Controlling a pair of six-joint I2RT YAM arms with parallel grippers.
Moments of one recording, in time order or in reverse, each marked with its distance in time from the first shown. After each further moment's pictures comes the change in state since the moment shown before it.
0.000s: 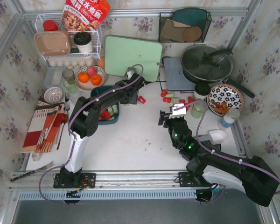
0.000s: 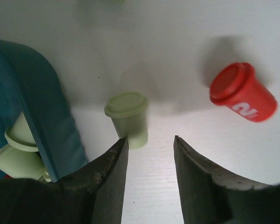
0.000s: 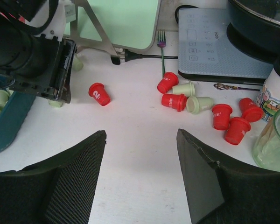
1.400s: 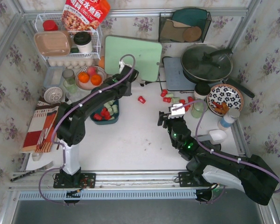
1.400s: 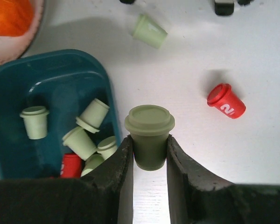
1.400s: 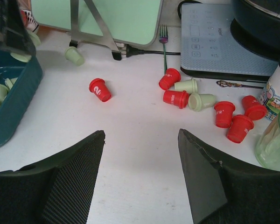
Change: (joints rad) left arm 0.014 -0.211 -0.087 0.052 -0.080 0.029; right arm 0.000 0.014 -0.002 0.000 -0.012 0.004
